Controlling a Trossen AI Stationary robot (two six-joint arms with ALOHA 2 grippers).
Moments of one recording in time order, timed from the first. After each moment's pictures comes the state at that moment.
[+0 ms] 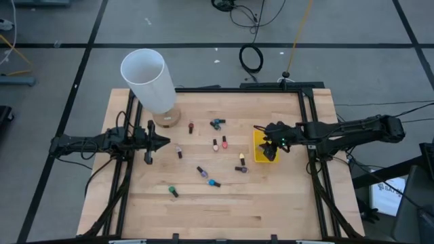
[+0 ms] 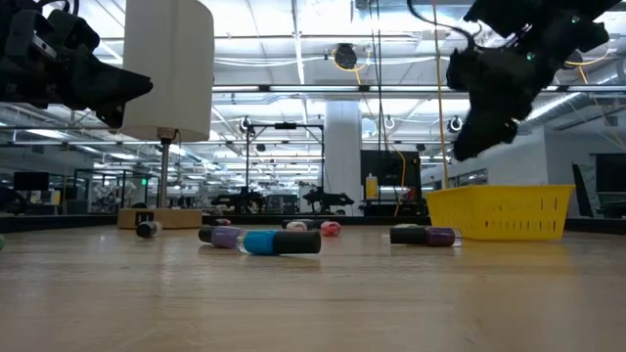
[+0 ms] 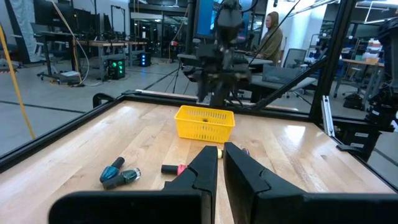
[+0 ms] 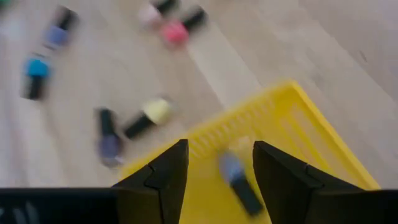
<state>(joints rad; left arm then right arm) 0.00 0.06 0.02 0.08 -0.05 -0.08 -0.04 1.01 0.59 -0.39 0.09 0.45</state>
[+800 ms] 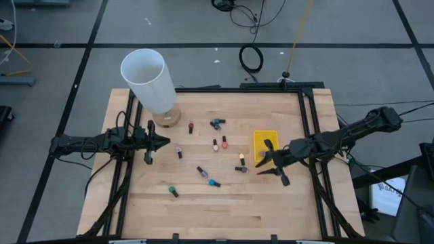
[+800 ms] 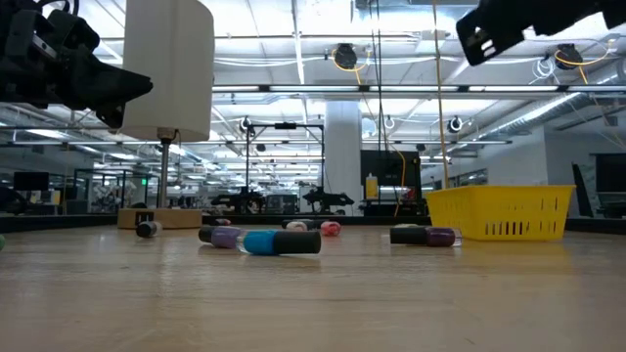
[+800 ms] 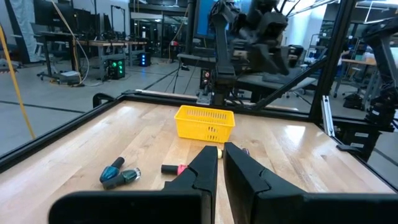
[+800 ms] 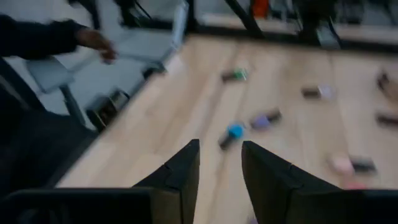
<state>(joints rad) 0.00 0.06 0.02 0.08 -0.05 -0.08 0.34 0.94 0.53 0.10 -0.05 0.03</state>
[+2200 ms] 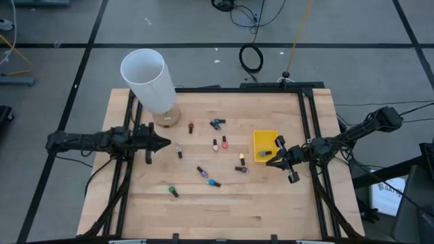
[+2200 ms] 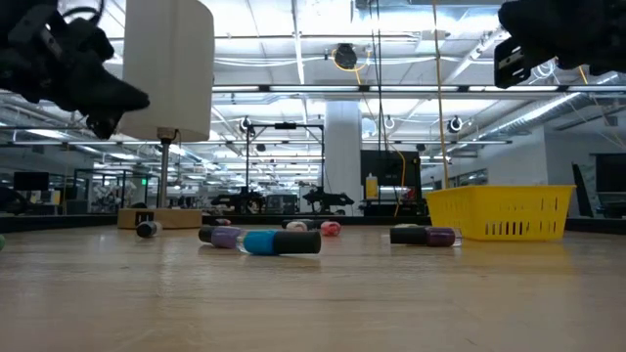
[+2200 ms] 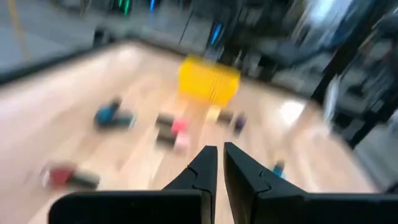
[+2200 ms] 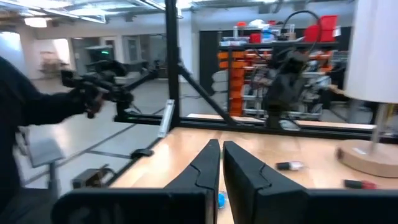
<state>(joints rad) -0.04 0.21 0.14 -0.14 -0.10 -0.31 0.37 0.74 0.09 0.78 0.12 0.01</state>
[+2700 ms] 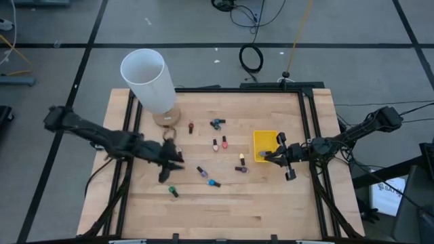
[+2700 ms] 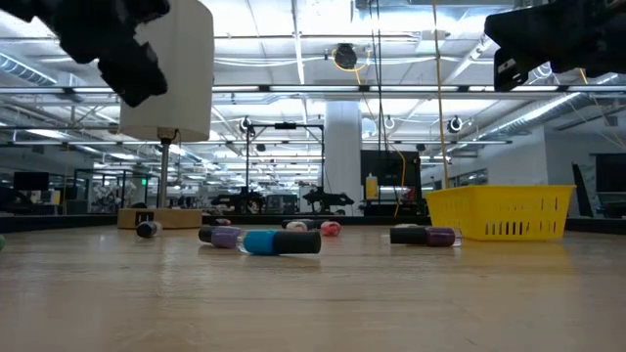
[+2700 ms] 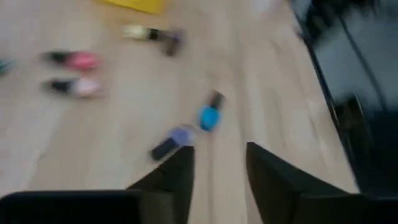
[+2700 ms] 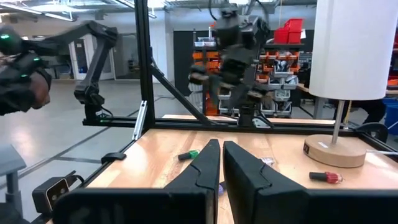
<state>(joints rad) -0.33 1.03 0.61 -0.21 -0.04 -0.36 0.37 0.74 0.09 0.78 0.21 0.01</state>
